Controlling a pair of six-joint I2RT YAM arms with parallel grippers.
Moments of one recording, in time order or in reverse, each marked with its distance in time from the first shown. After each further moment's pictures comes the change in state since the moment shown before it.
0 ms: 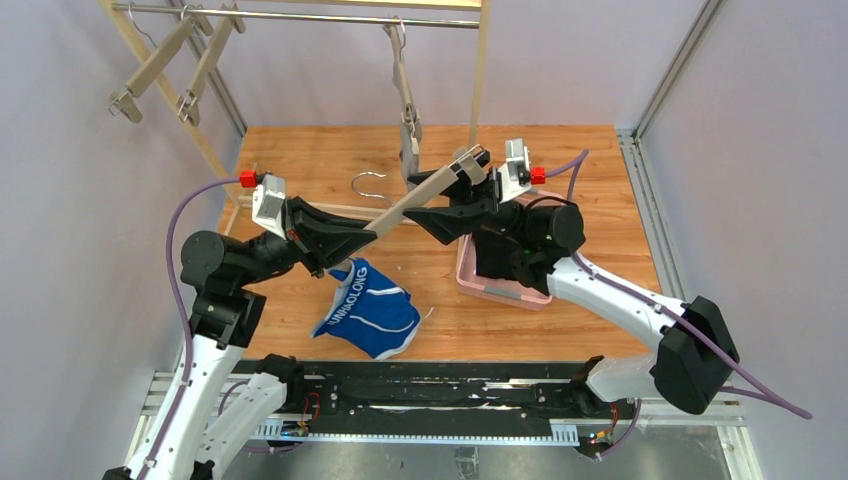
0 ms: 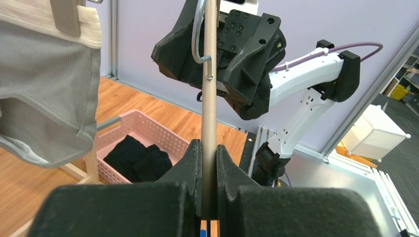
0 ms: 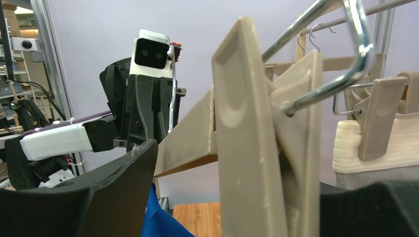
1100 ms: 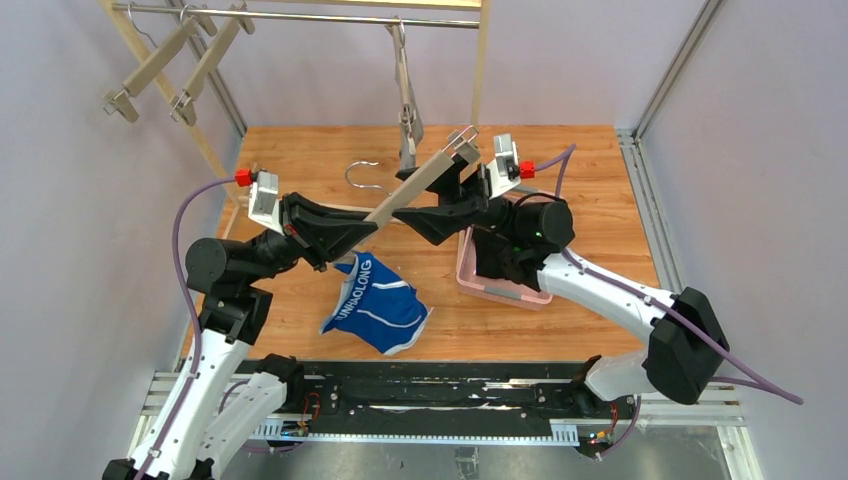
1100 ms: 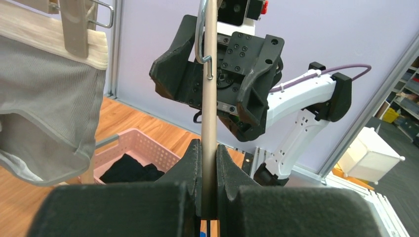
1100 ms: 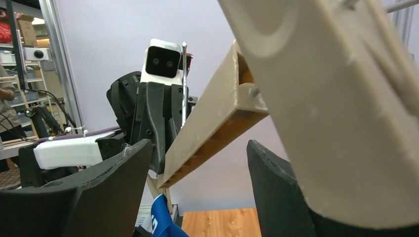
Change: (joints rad) left arm -0.008 0.008 -0.068 0.205 -0.056 -0.109; right arm 0.034 0.053 0.059 0.013 0.014 0.032
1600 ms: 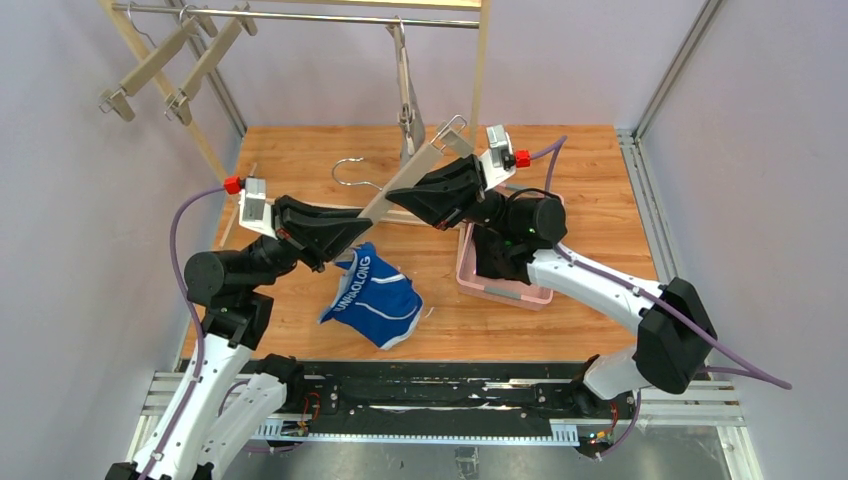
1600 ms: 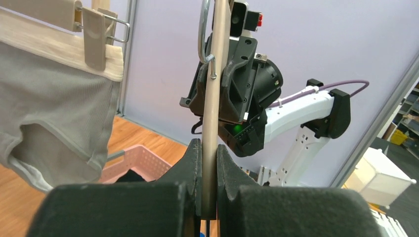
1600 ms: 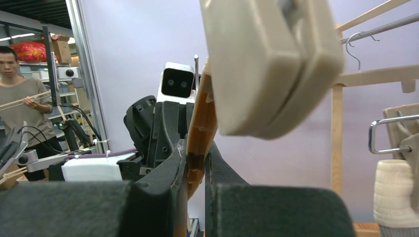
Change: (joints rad) left arm 0.002 -0.016 -0.056 0.106 -0.078 -0.051; right arm 0.010 0.074 0.070 0.073 -0.010 0.110
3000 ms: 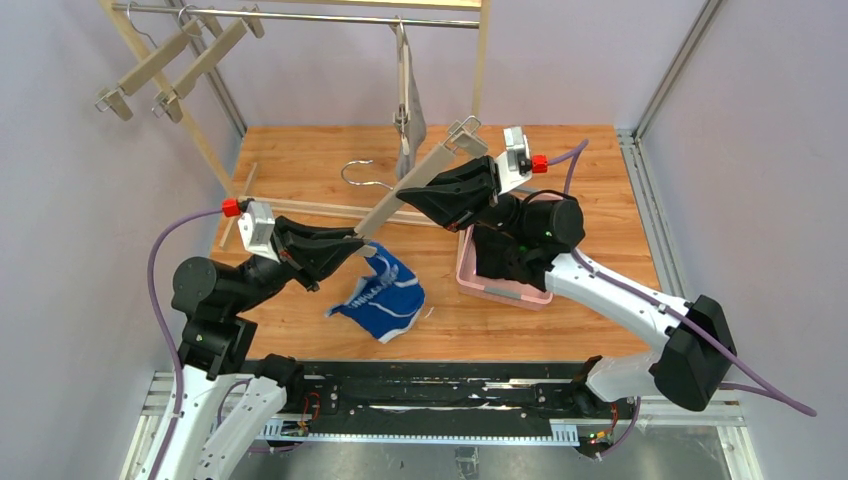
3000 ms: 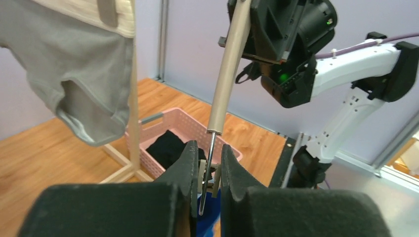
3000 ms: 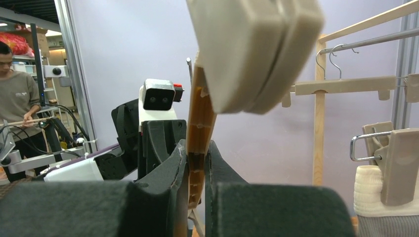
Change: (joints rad) left arm -0.002 -0.148 0.066 -0.478 -0.055 0.312; right arm 0.011 -0.109 -0.021 -0.121 0.031 -0.084
